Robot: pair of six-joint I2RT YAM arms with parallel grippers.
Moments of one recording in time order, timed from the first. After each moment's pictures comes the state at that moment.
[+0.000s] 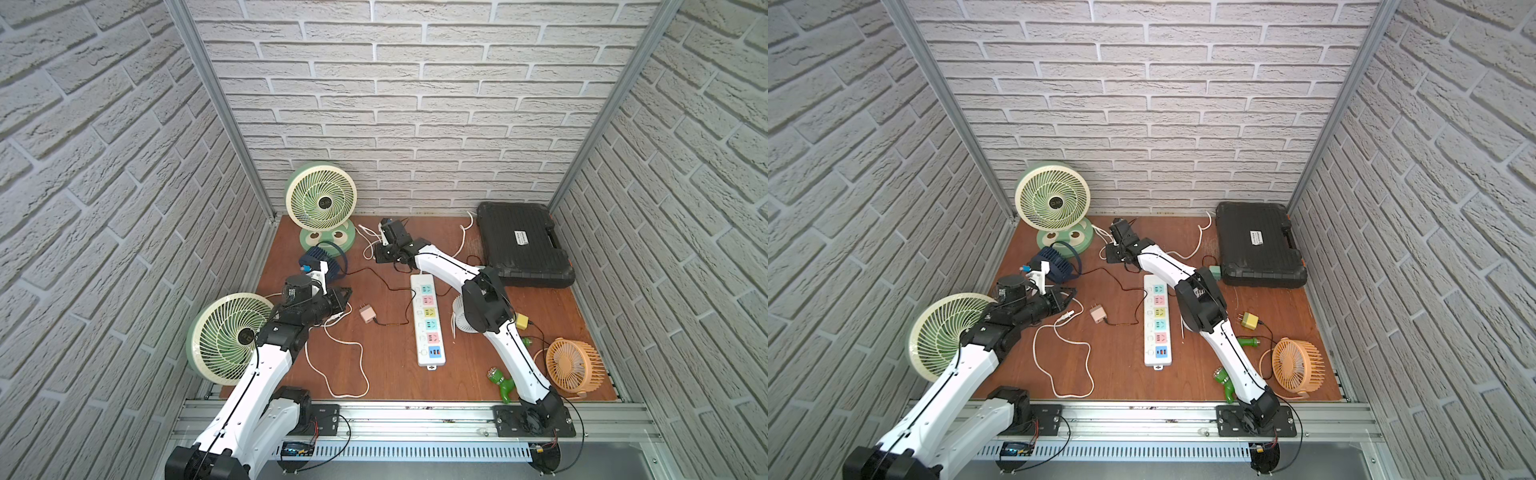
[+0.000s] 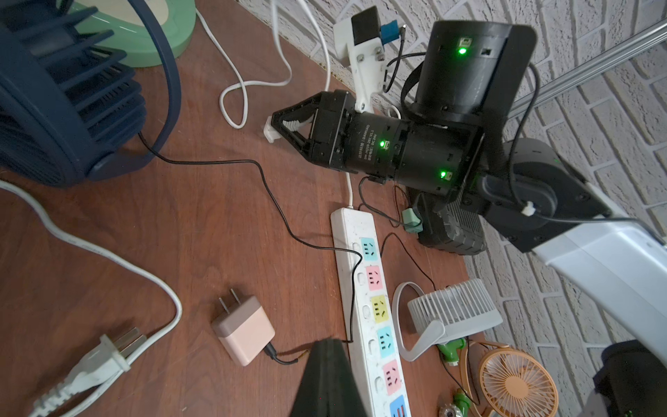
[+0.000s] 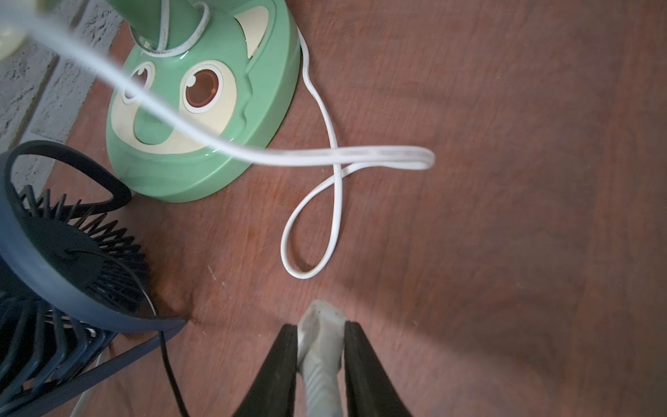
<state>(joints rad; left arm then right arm) -0.07 0.85 0.56 -0.25 0.45 -0.62 0.61 2.52 2.19 -0.47 -0.03 0.47</state>
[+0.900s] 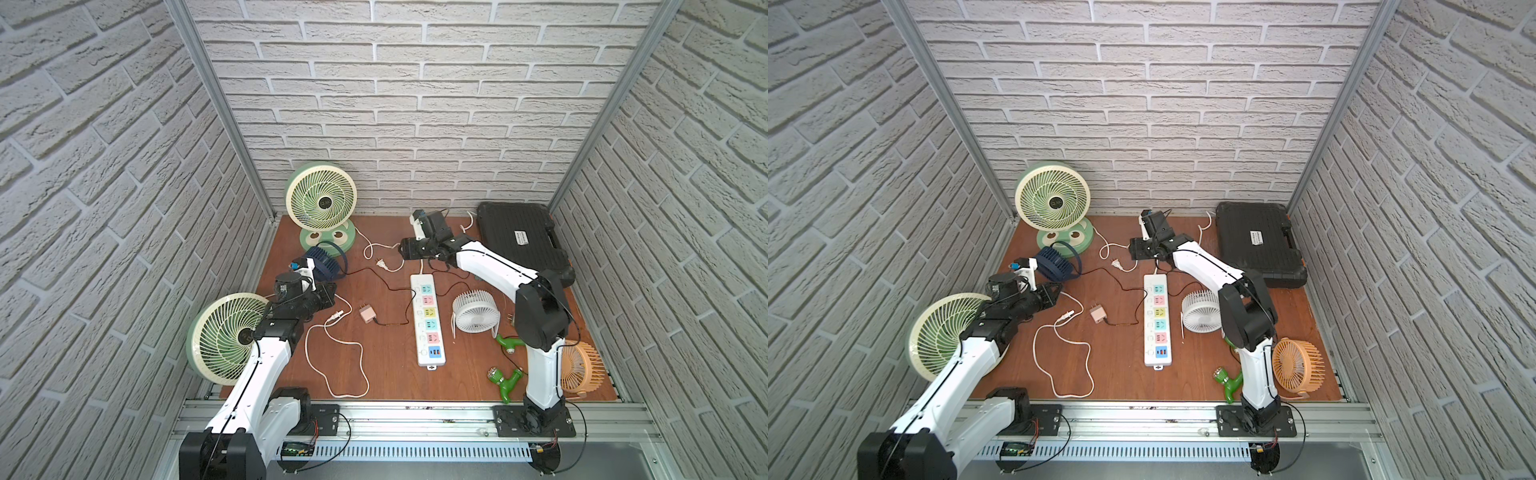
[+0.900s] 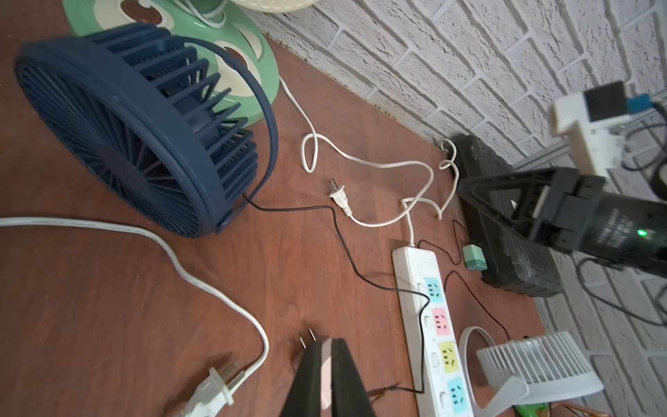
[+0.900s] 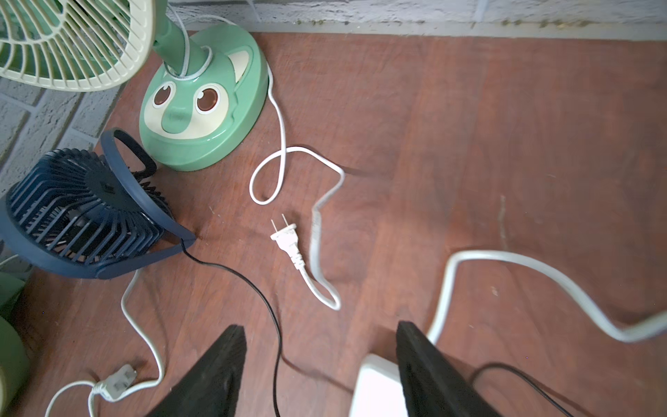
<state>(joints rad) 0.06 0.94 0.55 -0.18 0.36 -0.46 0.48 1.96 1.61 -0.44 -0.07 0.37</state>
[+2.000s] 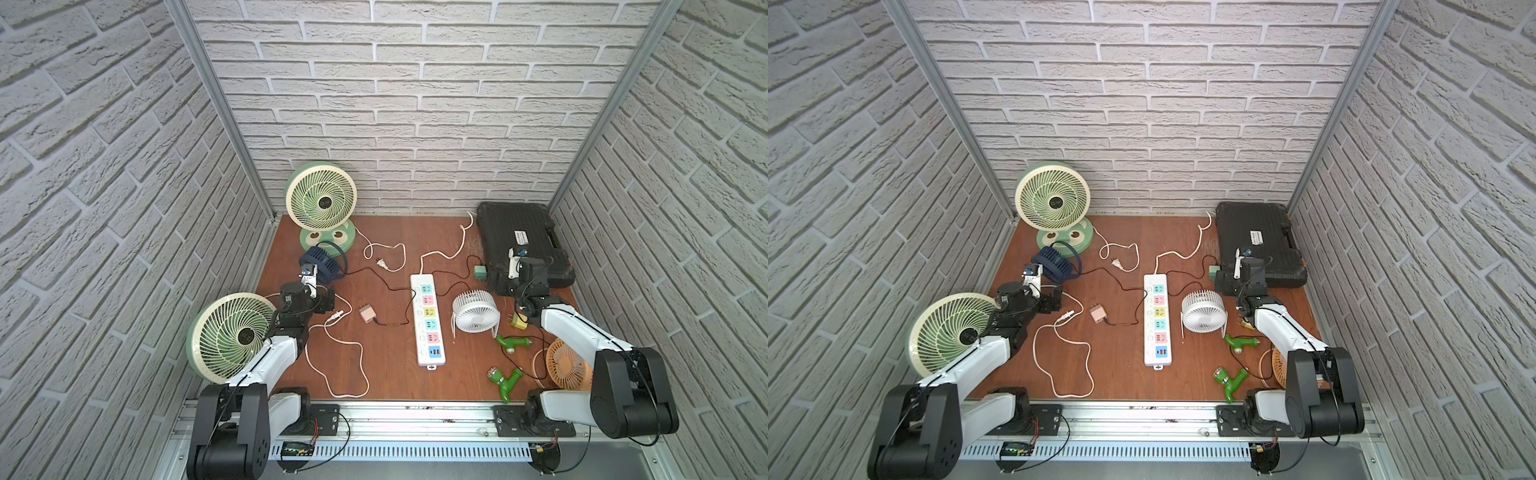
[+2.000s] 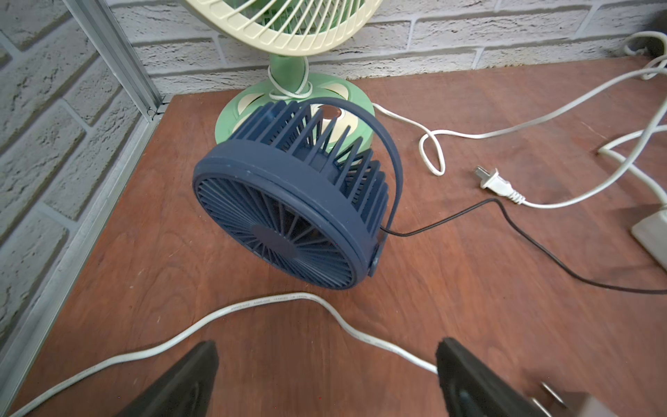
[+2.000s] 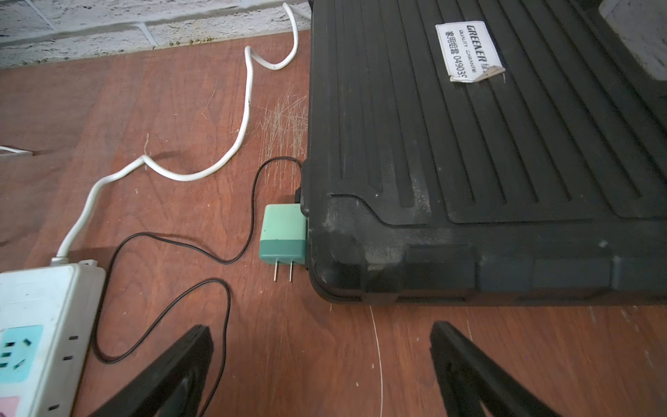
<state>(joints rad) 0.10 1.14 0.34 0.31 0.08 0.08 0.00 1.33 0.63 0.04 0.05 0.15</state>
